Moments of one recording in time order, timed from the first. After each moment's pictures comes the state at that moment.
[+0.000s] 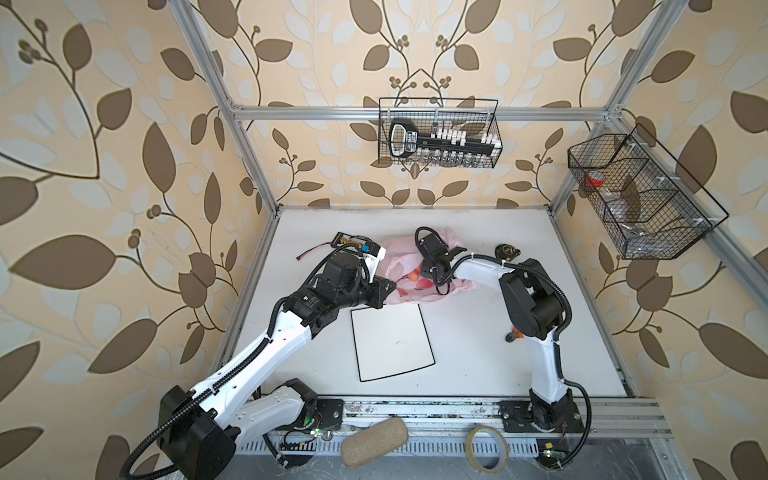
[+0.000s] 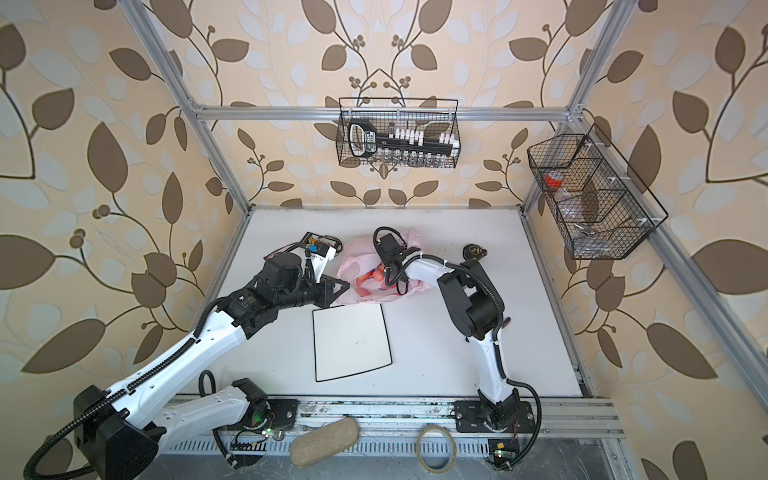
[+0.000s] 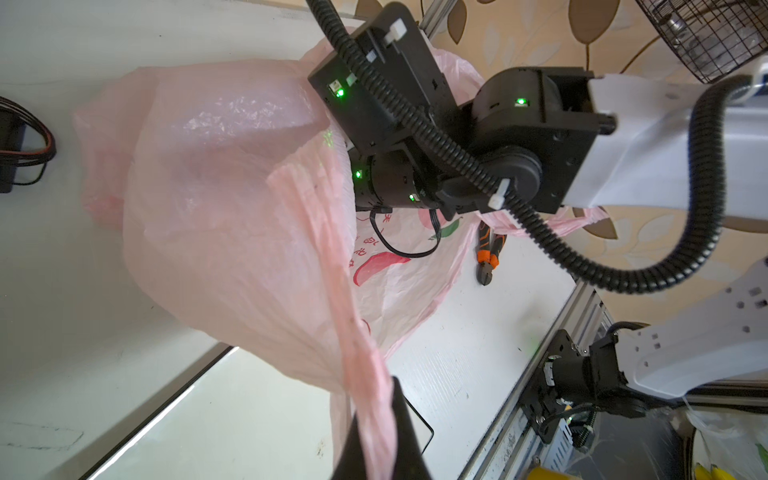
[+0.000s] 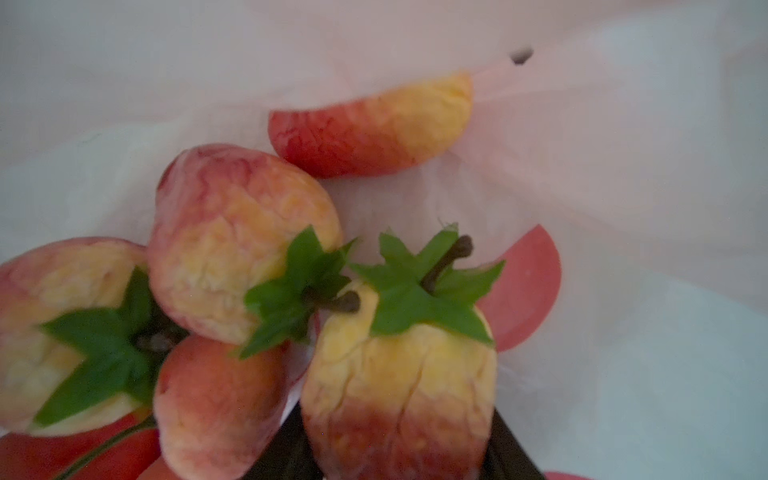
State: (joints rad) left arm -0.54 1.05 0.89 -0.40 0.35 -0.40; right arm 0.57 2.13 1.49 -0.48 0.34 0.76
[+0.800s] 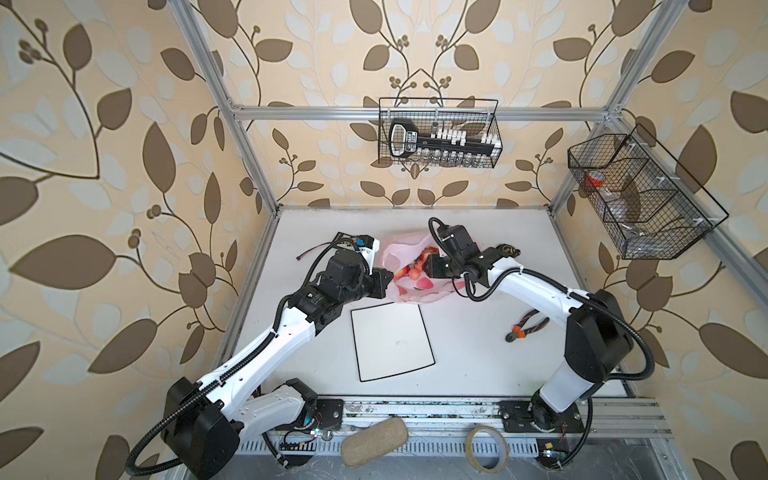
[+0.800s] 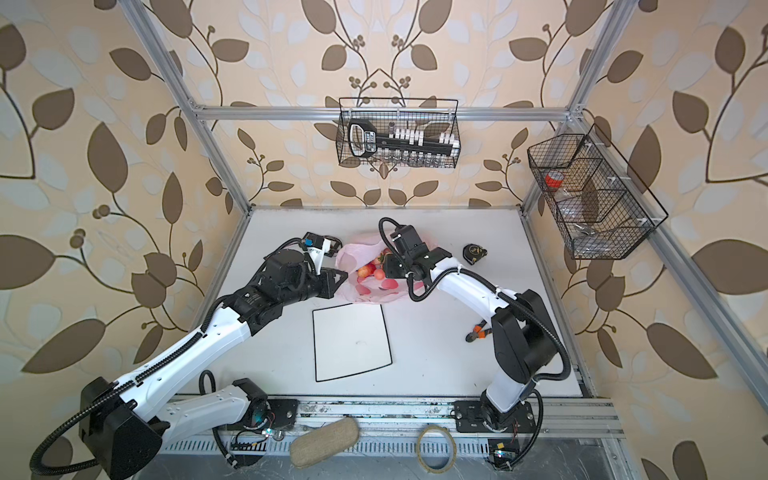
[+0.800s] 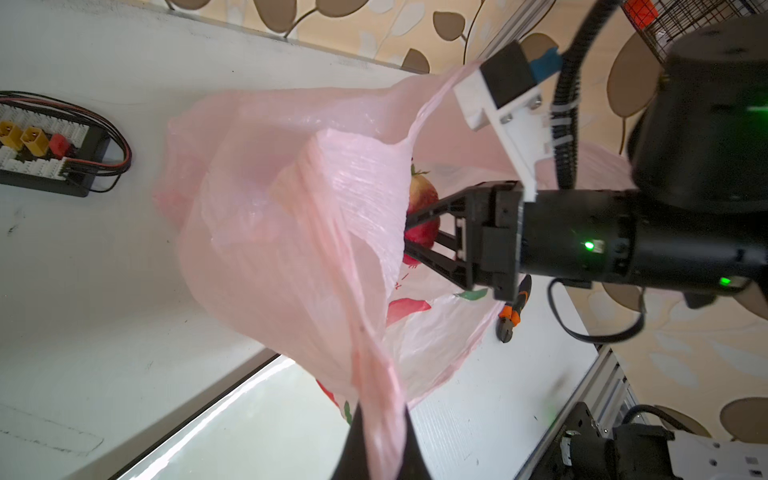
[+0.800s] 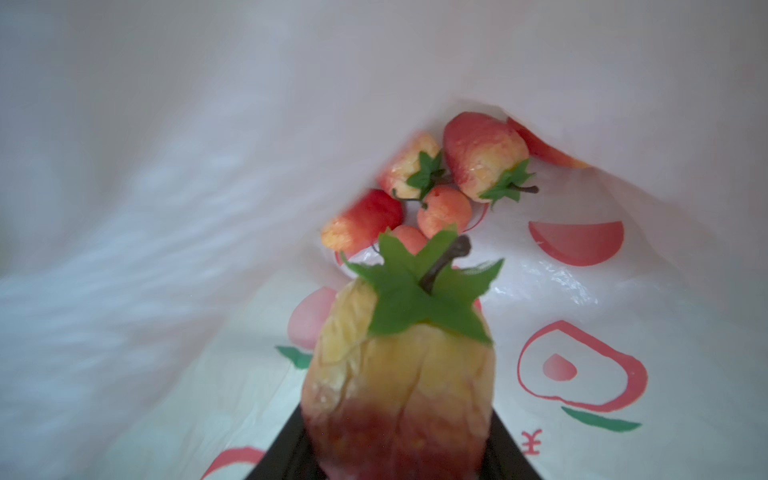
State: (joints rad) left arm -0.54 1.10 0.89 -0.31 0.22 -0.51; right arm 0.58 1.65 1.28 -0.47 -0.04 0.46
